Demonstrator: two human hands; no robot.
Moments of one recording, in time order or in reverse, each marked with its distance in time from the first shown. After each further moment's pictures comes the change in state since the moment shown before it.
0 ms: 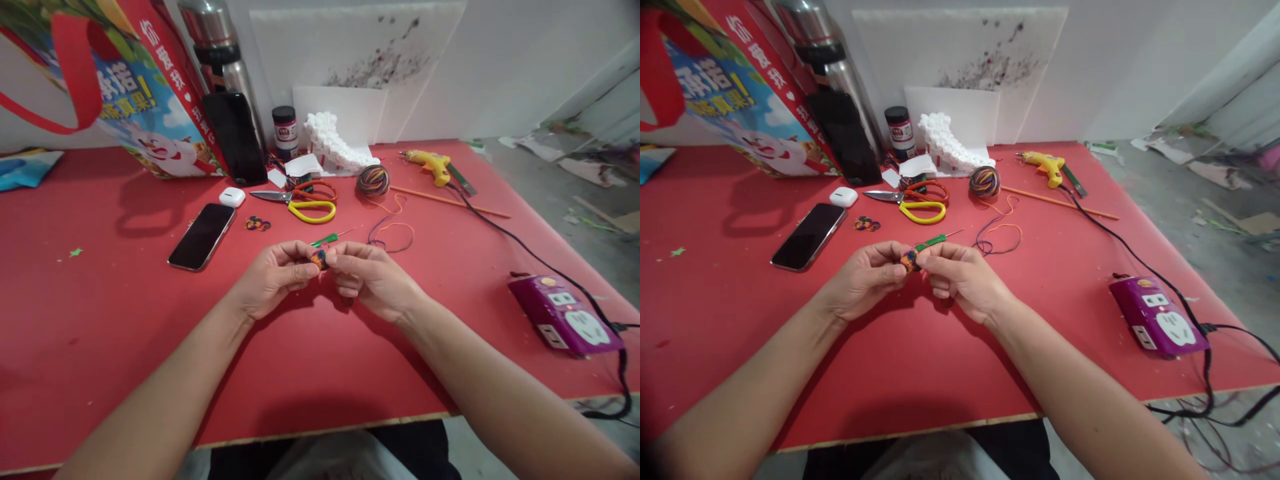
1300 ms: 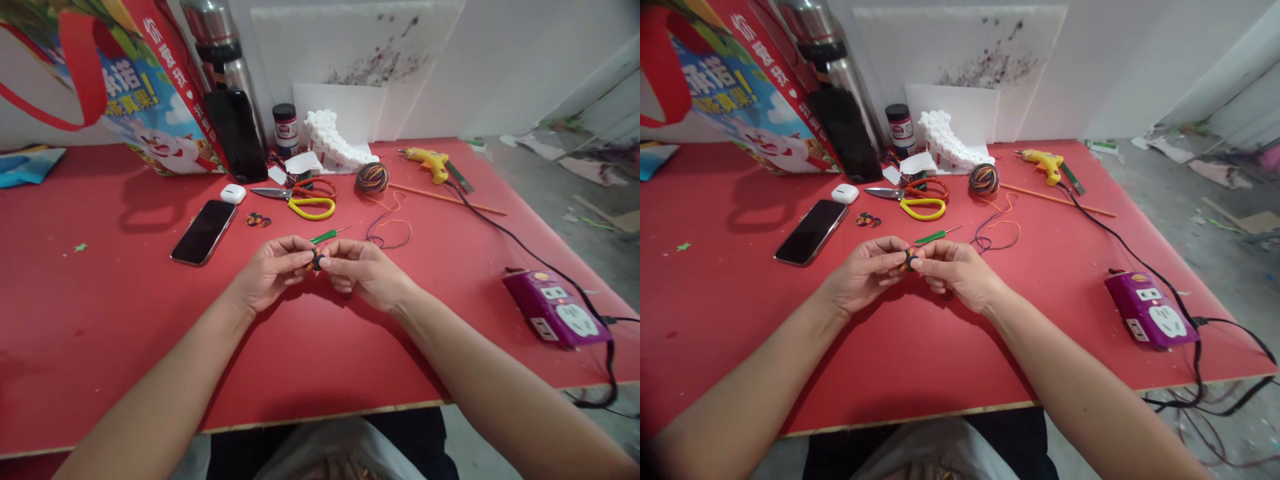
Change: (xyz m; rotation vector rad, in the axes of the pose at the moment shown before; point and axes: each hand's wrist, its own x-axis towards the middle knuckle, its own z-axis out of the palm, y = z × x) left_hand 0.002 -0.001 0.001 -0.103 0.031 0.008; right_hand 0.006 0.009 -0.008 -0.046 -0.093 -0.017
